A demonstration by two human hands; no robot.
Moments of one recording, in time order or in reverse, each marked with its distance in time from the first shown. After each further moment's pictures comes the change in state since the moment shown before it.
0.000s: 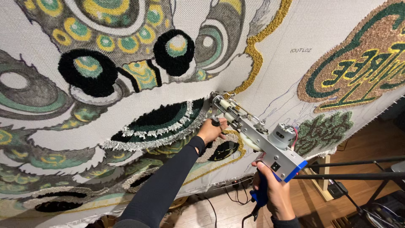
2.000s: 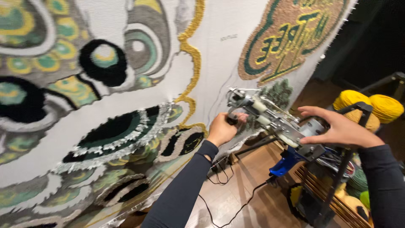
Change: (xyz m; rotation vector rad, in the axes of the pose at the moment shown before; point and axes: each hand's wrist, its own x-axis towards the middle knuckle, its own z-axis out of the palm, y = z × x) left_hand -0.105 0.134 0.196 0.264 -0.028 0.395; right_hand 0.022 -0.201 -0.233 -1.335 -0.206 -0.122
